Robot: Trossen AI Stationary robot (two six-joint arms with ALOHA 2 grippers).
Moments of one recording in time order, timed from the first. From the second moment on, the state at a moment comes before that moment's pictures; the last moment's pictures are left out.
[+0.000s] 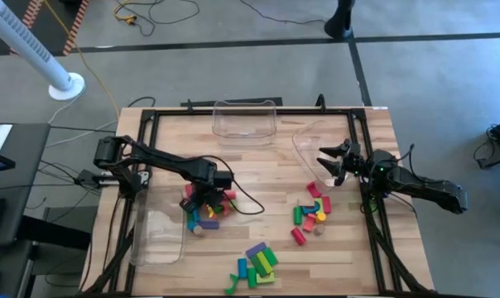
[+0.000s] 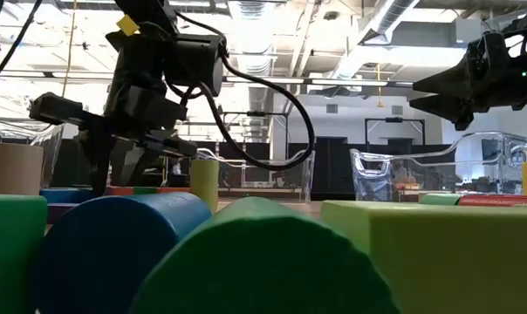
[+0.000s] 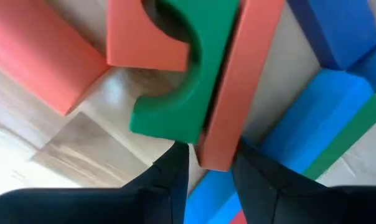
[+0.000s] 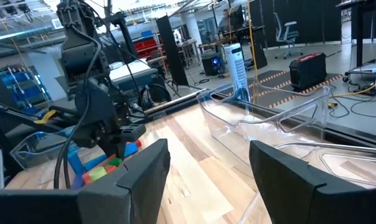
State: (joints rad) left arm -0.01 1.72 1.04 -0.90 0.12 0.70; right arm -0.28 0.00 0.01 0.01 0.08 0.26
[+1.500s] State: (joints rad) left arm -0.01 1.53 1.05 -0.89 0.11 0.60; right arm -0.28 0.00 0.01 0.14 0.08 0.29
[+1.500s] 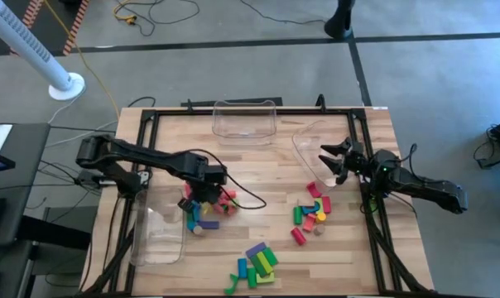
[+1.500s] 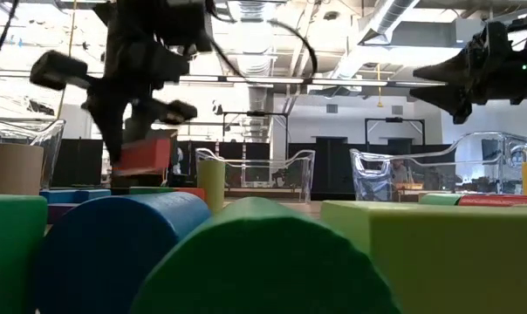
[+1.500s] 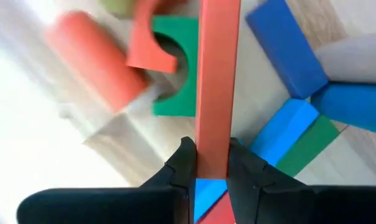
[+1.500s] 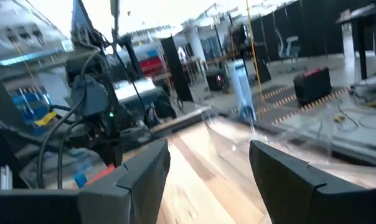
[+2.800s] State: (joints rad) left arm 0.29 1.37 1.05 0.07 0.29 0.35; right arm -0.23 1.08 0.69 0.55 0.02 -0.21
